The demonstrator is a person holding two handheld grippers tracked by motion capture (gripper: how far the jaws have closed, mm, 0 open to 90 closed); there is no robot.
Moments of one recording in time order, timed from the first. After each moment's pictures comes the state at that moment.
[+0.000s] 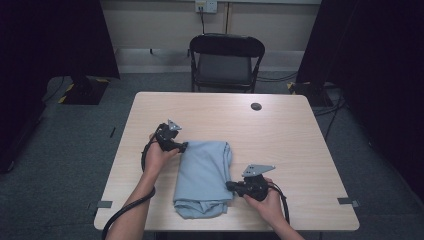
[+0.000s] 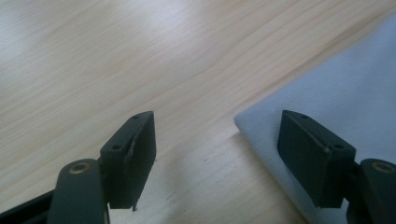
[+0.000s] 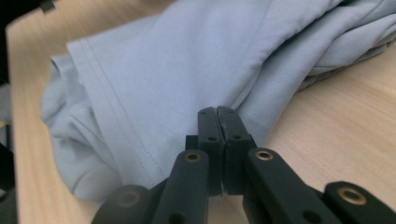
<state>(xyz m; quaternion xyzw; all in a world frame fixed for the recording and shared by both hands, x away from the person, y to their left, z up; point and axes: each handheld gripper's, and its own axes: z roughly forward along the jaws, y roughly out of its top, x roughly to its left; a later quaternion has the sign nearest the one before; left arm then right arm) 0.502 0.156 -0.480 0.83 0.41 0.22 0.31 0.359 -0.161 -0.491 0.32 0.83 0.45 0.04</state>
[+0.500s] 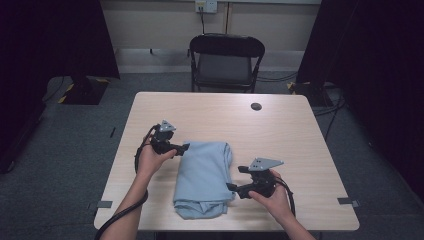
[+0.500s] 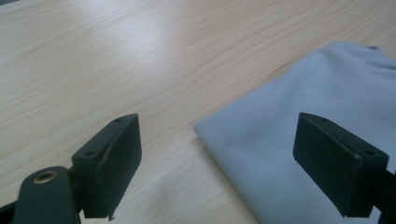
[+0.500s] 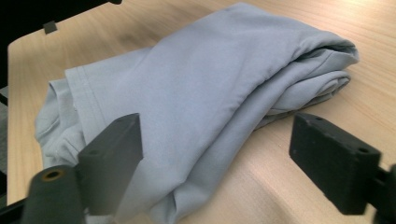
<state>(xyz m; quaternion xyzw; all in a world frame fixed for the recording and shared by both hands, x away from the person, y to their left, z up) 0.476 0.170 -0.457 0.81 0.39 0.18 0.40 0.370 -0.174 -0.471 0.29 0.82 0.48 0.08</state>
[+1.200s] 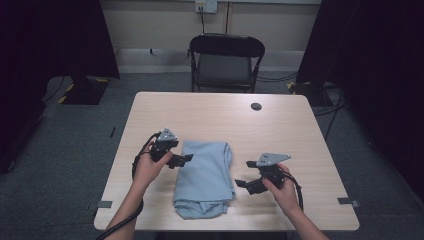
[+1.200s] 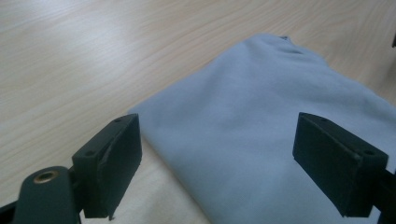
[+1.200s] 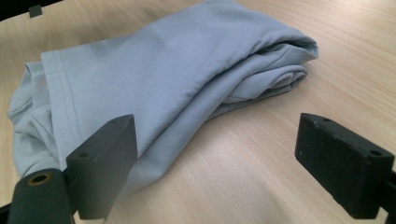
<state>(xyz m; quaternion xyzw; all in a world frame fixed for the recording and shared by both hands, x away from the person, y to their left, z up) 0.444 0.164 -0.454 0.82 0.35 0.13 0.43 0.387 -0.200 -0.470 0.28 0.84 0.46 0.09</state>
